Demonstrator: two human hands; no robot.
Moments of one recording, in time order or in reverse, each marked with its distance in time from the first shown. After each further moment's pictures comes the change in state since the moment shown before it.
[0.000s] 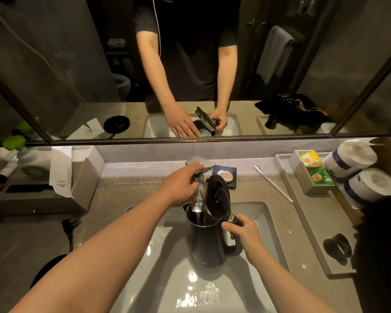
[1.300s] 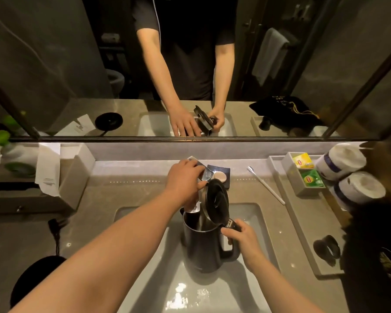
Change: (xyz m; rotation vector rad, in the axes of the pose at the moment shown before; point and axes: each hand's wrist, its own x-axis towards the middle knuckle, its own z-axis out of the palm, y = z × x) left_hand 0.020 0.029 0.012 0.433 0.097 0.071; right_hand -0.012 0.000 -0.018 -0.015 -0.008 -0.008
